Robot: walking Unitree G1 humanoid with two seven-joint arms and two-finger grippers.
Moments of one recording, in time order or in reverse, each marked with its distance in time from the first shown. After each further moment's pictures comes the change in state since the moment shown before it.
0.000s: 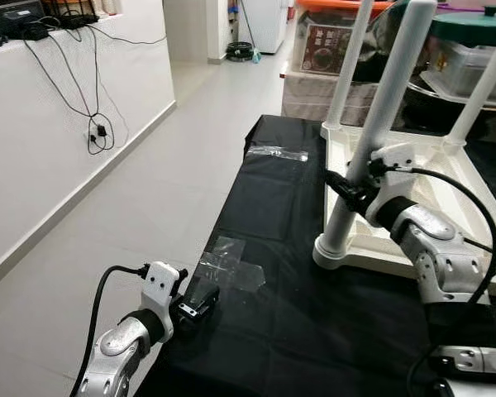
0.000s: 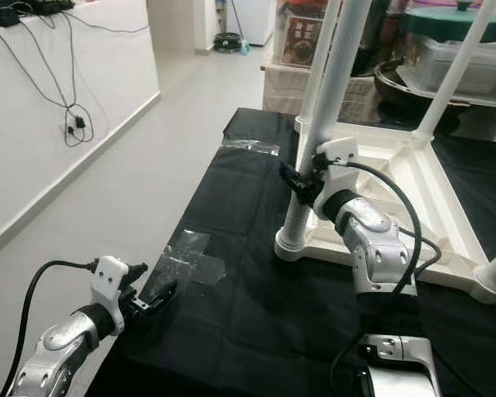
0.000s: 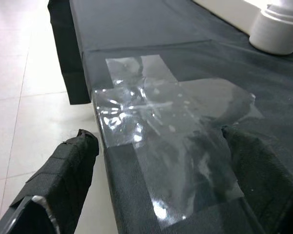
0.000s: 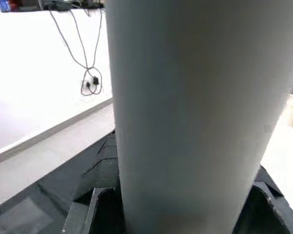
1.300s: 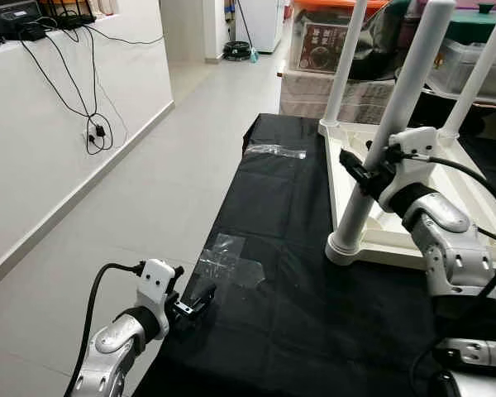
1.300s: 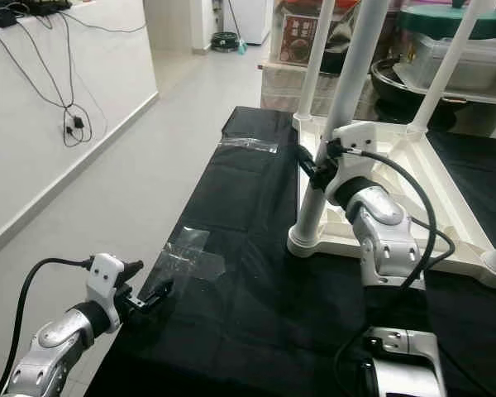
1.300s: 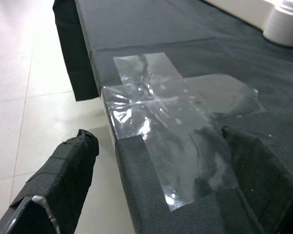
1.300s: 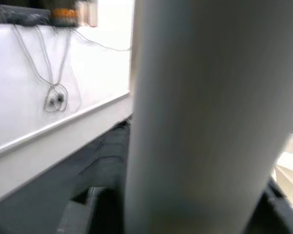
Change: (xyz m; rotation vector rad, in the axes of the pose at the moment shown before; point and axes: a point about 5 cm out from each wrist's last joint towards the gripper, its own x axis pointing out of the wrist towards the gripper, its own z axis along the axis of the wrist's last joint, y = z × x) left arm -0.002 0.005 0.000 0.011 0.007 0.003; right arm 0.000 -0.019 0.014 -0.042 -0.094 -0.231
